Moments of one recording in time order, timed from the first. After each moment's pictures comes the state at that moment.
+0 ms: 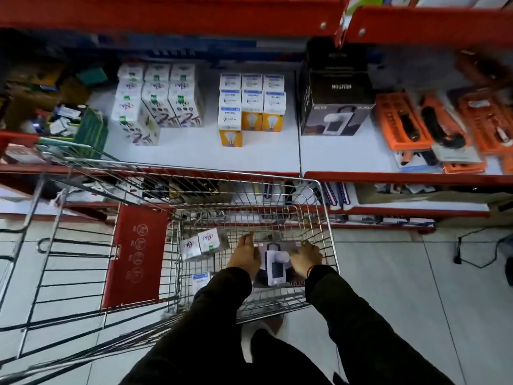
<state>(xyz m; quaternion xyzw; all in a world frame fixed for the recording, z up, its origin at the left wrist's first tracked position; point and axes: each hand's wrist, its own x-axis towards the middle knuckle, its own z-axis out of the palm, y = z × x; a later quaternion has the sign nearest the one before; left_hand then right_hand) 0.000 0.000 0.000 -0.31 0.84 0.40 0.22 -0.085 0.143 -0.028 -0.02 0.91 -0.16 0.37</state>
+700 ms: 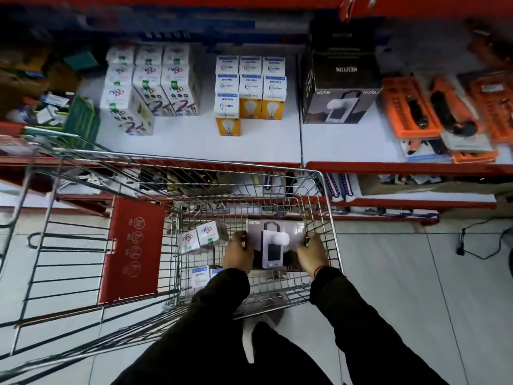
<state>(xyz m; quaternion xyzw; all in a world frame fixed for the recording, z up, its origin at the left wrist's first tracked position) 0.010 -0.002 -0.028 -0.45 0.75 0.46 0.13 -0.082 0.152 -0.020 0.09 0.86 -0.37 0.34</state>
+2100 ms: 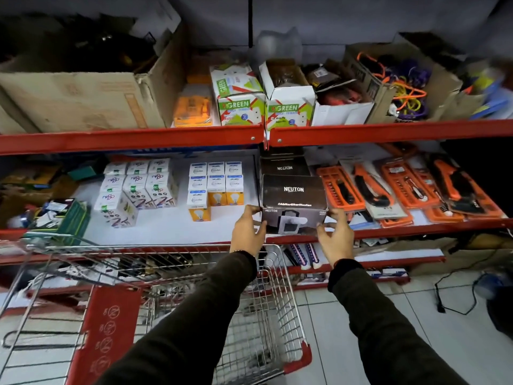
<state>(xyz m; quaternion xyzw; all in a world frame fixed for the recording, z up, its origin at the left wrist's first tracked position) -0.168 0.018 0.149 -0.22 0.84 0.48 -0.12 -0.226 0.212 0.167 -0.02 0.88 -0.48 0.00</state>
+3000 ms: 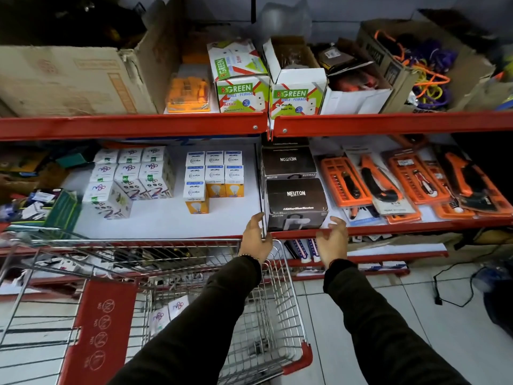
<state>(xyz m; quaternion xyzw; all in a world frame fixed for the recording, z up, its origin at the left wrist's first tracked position) -0.178 0.028 0.095 -0.26 0.80 0.54 0.00 -0.247 0.197 0.107 0.11 0.87 -0.47 0.10</state>
